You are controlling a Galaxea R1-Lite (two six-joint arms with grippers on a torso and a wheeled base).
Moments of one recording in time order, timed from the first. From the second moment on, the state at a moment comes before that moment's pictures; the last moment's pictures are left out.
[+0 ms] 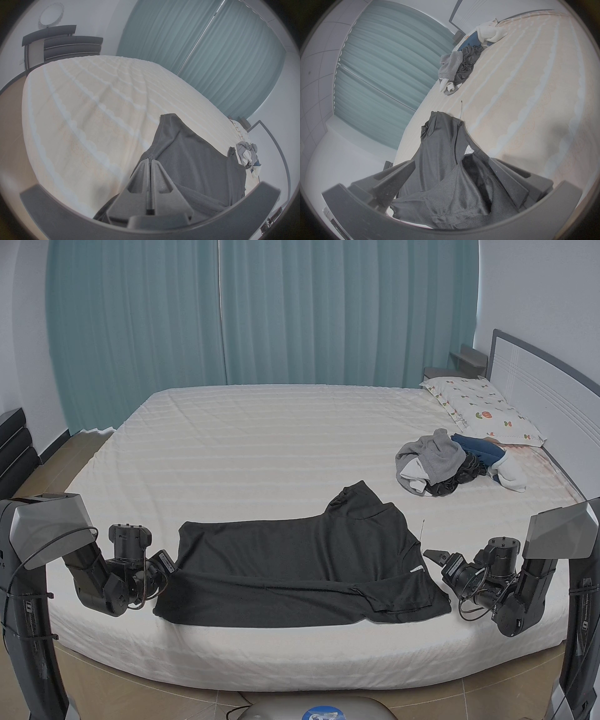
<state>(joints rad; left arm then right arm) -0.05 2.30 -0.74 -0.93 0.11 -0.67 0.13 2.38 -0.54 -1.45 0.15 0.90</state>
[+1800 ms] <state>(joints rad) -0.04 2.28 -0.74 -0.93 0.10 -0.66 0.15 2.55 -0.78 -1.37 0.32 0.56</state>
